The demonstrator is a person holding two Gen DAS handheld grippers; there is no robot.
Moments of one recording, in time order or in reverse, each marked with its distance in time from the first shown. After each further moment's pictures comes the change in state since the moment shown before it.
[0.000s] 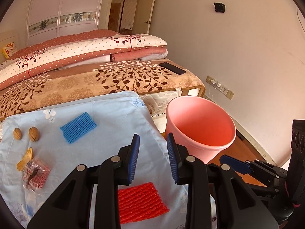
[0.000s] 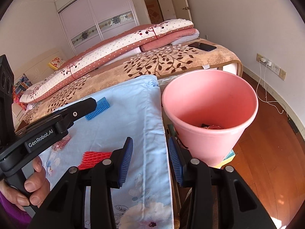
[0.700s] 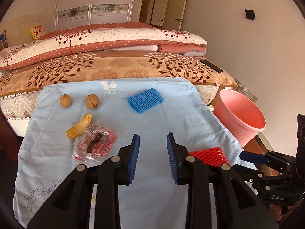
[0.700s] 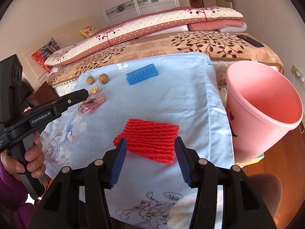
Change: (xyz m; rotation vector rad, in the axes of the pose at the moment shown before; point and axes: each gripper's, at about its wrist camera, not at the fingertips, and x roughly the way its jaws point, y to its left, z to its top) left arm -0.056 0.120 -0.057 -0.142 0.040 0.166; right arm 0.031 0.082 -0.033 -0.241 0.153 0.182
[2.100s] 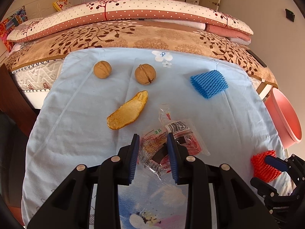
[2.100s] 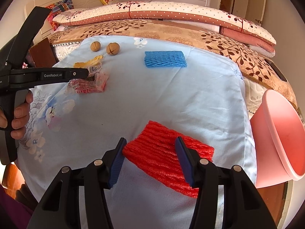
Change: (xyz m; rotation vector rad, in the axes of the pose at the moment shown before) left arm 0.062 0.081 0.004 -0.122 0.181 0.190; right arm 0.084 0.043 0.013 -0.264 0.105 -0.092
